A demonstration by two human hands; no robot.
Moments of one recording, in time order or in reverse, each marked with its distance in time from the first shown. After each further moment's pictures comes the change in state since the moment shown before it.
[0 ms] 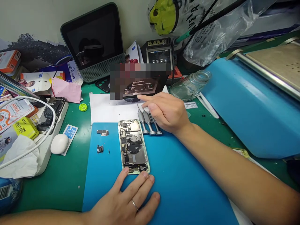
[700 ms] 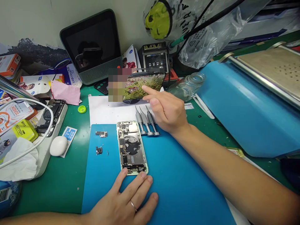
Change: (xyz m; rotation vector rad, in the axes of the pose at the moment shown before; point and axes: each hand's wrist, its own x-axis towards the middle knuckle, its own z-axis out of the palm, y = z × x) left_hand -0.002 0.001 0.003 0.018 -0.003 0.014; right_hand 0.001 -0.003 -0.002 -0.077 0.055 0.128
